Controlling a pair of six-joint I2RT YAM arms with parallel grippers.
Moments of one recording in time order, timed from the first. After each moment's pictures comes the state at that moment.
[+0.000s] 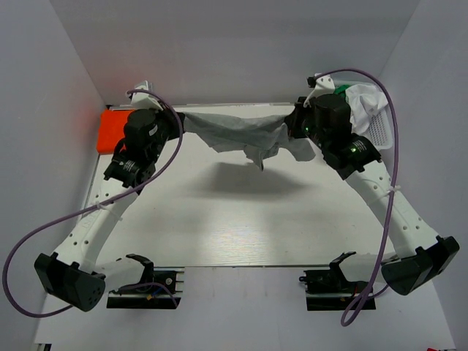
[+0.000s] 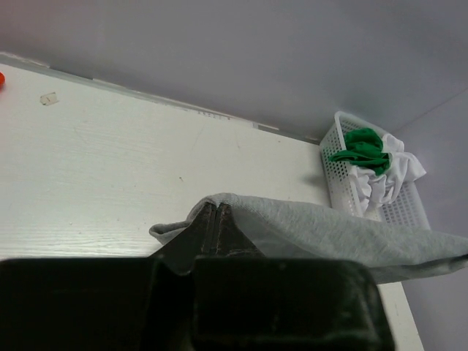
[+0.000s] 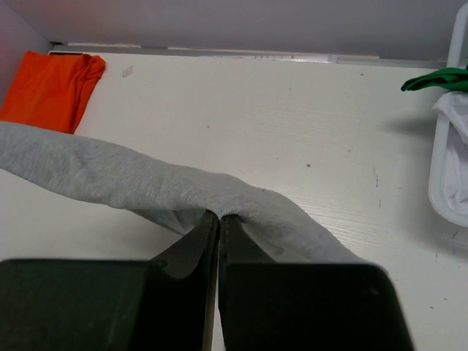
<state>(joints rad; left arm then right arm) -0.40 1.17 1.23 -0.19 -0.21 -0.53 0.52 1.28 1.45 -0.48 0.14 0.28</state>
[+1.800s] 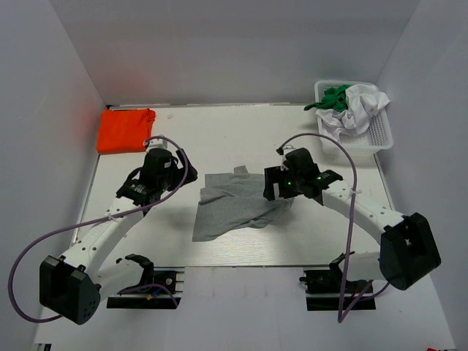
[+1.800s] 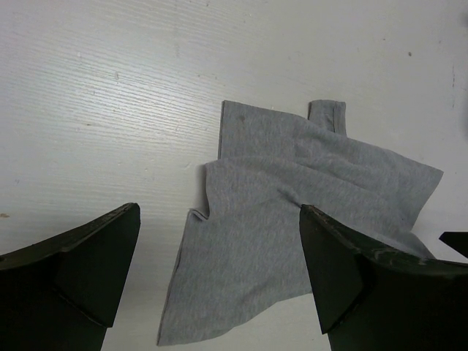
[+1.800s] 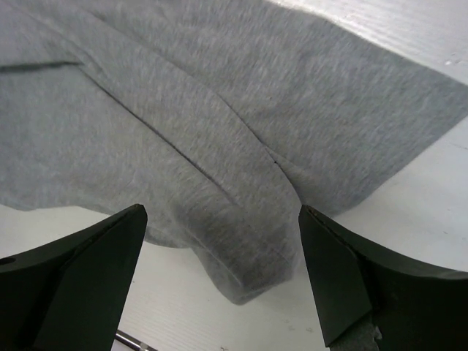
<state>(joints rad) -0.41 1.06 0.83 -0.42 -0.17 -0.66 0.56 1.30 0.86 -0.42 -0.09 0.29</state>
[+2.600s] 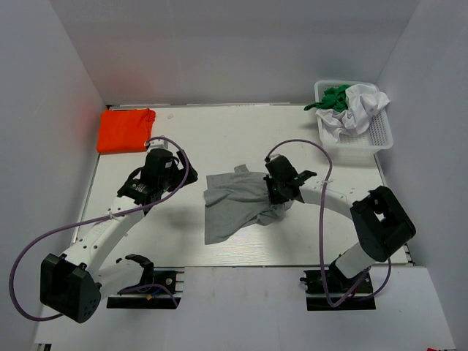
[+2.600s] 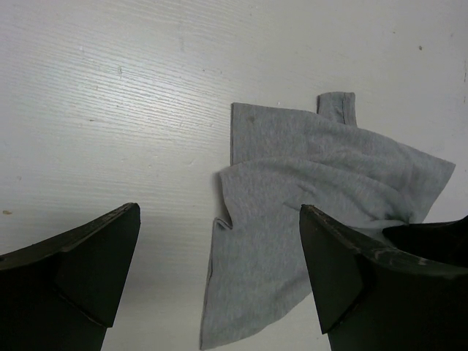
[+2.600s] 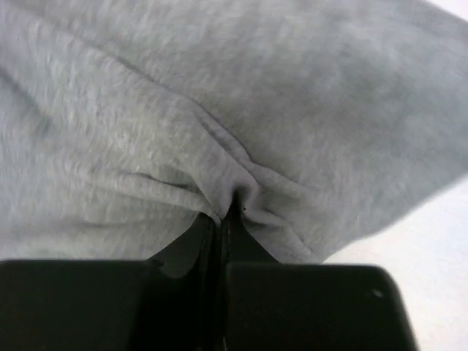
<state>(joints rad) -0.41 1.08 0.82 -0.42 -0.17 -0.65 0.66 1.56 0.86 -0.36 0.07 0.31</state>
